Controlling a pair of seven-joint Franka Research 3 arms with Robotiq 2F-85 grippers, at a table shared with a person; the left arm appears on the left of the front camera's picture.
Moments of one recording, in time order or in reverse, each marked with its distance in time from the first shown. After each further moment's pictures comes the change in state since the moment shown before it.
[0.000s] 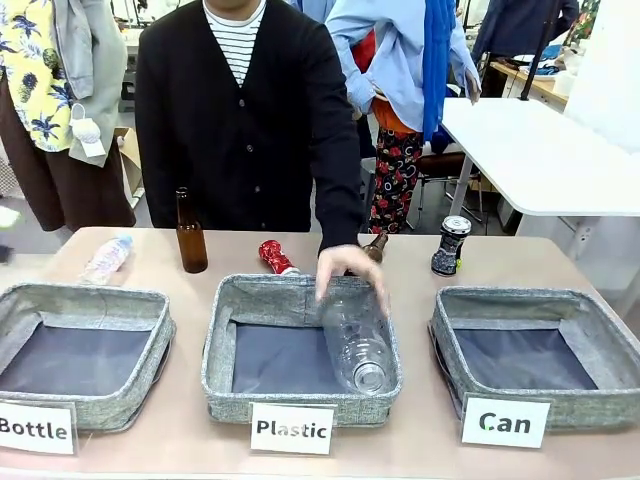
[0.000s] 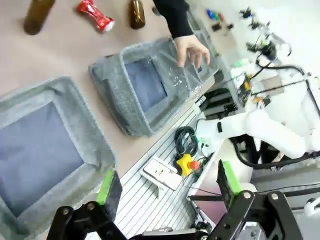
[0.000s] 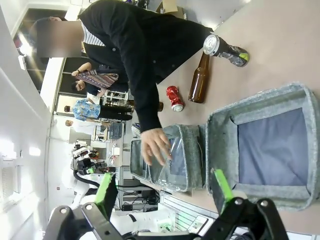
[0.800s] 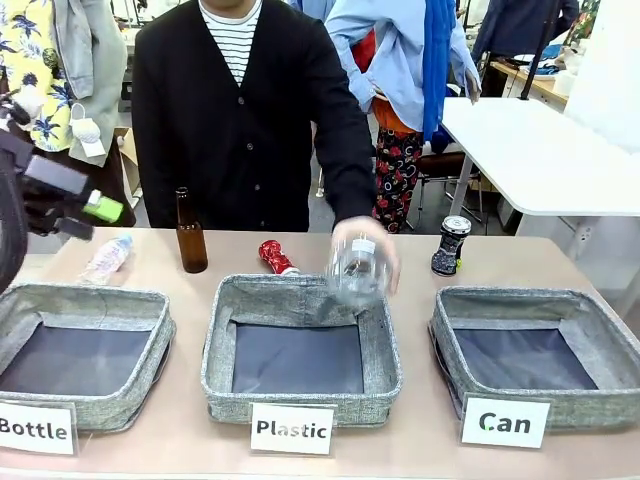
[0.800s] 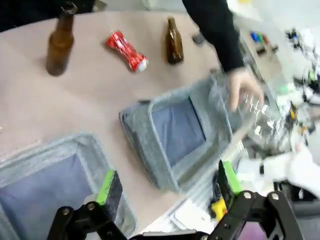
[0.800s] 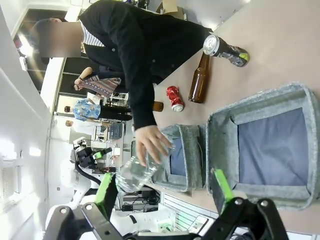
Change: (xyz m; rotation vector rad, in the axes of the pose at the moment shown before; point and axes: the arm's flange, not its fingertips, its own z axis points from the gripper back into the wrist) left arm 0.067 -0.039 -0.106 0.264 -0.125 -0.043; right arm 0.000 0.000 0.000 0.001 -0.001 -0.001
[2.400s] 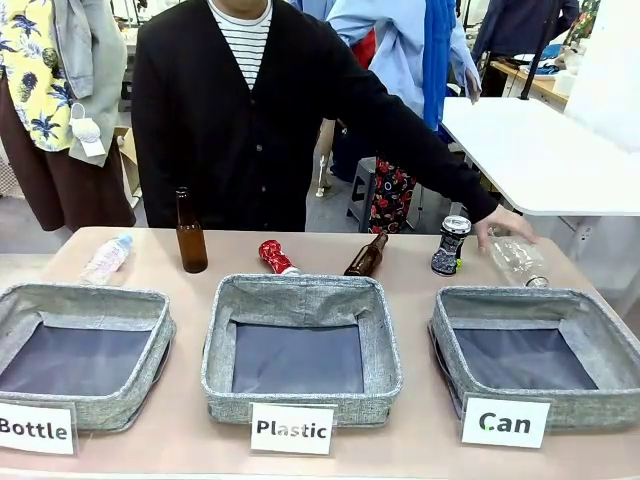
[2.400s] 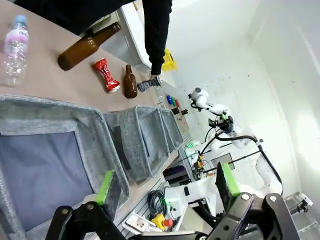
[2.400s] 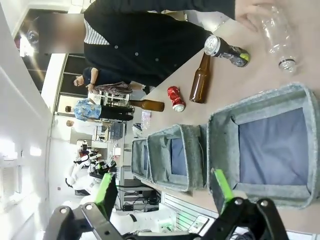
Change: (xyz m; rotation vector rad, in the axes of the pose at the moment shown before) left arm -0.136 0.205 0.125 -0.497 -0.294 0.258; right arm 0.000 0.002 0.003 0.003 -0.001 0.000
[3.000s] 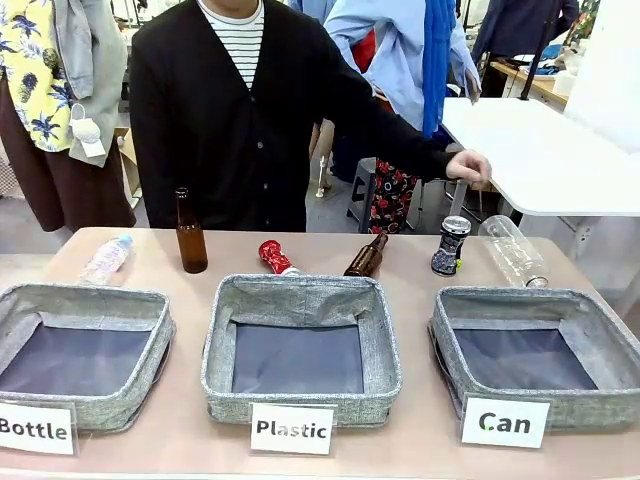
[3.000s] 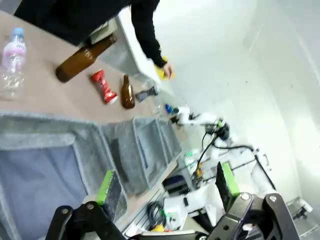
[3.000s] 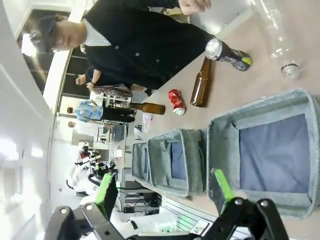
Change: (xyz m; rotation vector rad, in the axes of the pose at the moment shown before) left arm 0.010 0.000 -0.010 -0.027 -0.065 -0.008; right arm 0.007 -0.010 -0.017 0.005 -0.005 -0.010
